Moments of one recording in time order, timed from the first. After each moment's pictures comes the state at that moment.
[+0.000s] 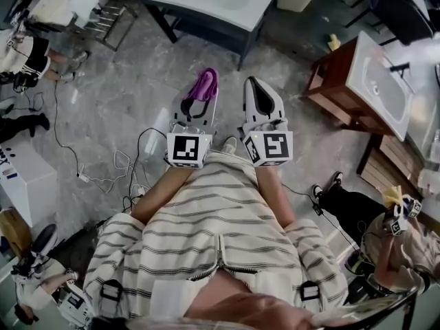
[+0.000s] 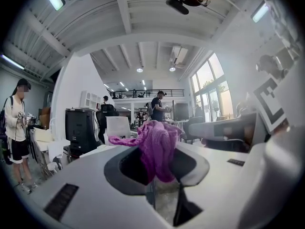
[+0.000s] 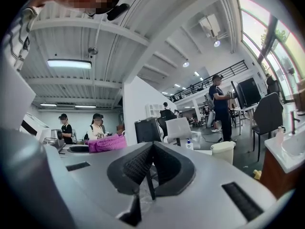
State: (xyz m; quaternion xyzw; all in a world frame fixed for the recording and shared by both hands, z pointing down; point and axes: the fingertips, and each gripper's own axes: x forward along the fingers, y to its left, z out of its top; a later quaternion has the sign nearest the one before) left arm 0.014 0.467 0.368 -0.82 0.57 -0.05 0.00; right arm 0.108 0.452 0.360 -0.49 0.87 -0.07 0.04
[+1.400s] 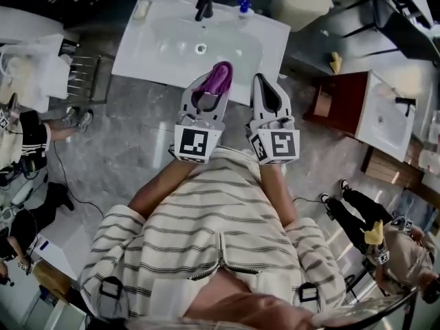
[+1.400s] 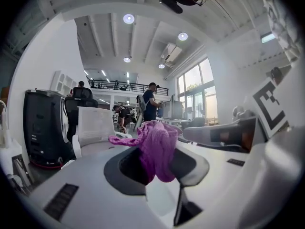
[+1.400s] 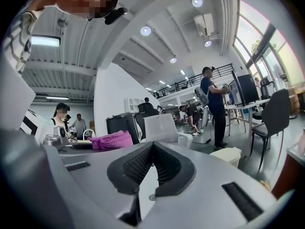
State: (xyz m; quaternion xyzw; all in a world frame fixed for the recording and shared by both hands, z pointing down) left arm -0.058 0.001 0.369 -0.90 0.43 -0.04 -0.03; right arm 0.020 0.008 0.364 -0.58 0.81 -0.09 0.02
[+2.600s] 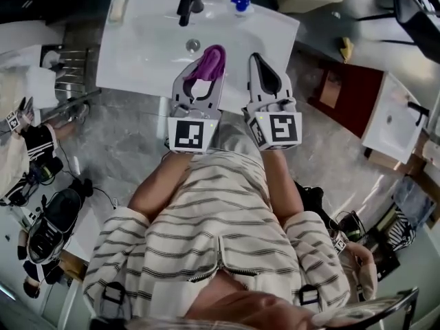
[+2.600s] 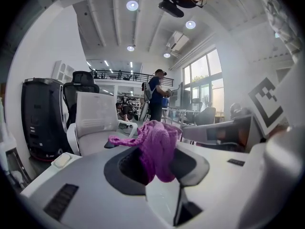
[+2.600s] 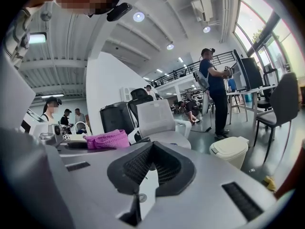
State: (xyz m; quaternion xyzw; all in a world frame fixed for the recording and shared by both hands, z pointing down) left arm -0.037 -0.131 0.442 -0.89 0.45 -0.09 -0.07; right arm 0.043 -0.135 0.441 -0.57 0.81 -0.14 -0.03
